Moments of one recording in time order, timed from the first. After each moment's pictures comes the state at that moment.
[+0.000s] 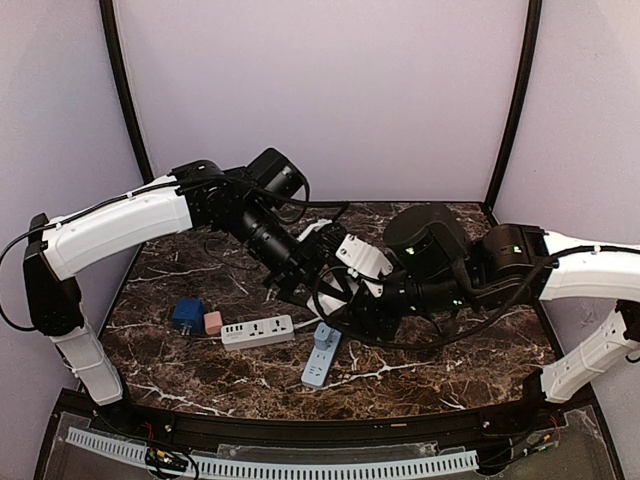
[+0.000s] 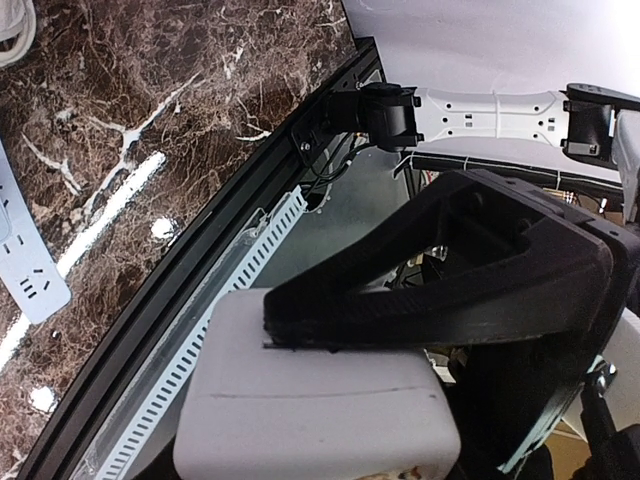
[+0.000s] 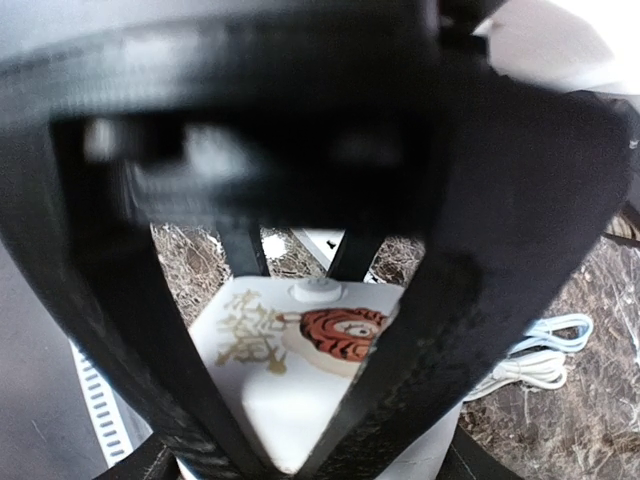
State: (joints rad) left arm -0.96 1.72 1.72 -0.99 0.80 -0.68; right arm 1.33 1.34 1.28 -0.63 0.19 0.08
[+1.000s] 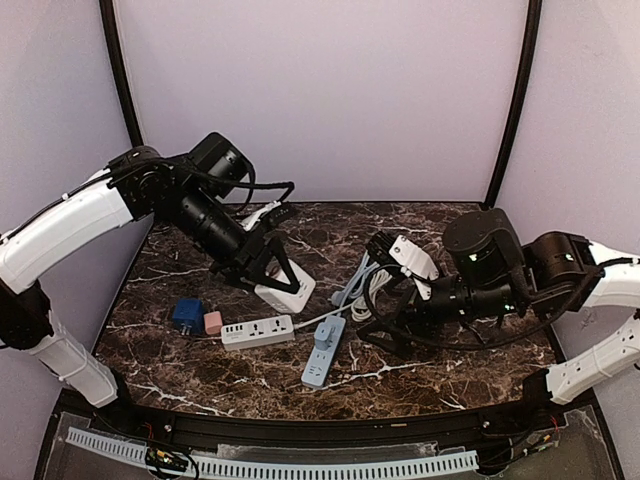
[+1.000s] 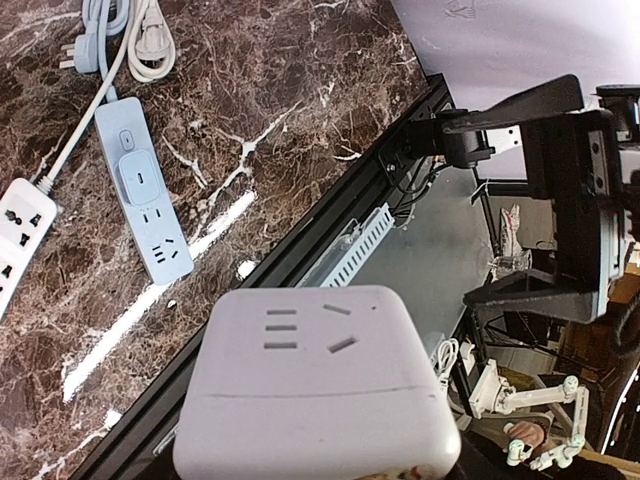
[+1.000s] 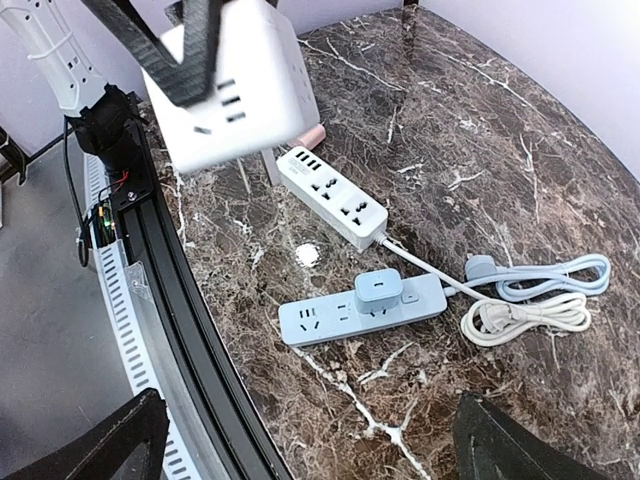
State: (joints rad) left arm -0.91 1.52 1.66 -1.17 0.57 -0.55; right arm 1.33 1.12 1.15 -0.67 0.16 0.21
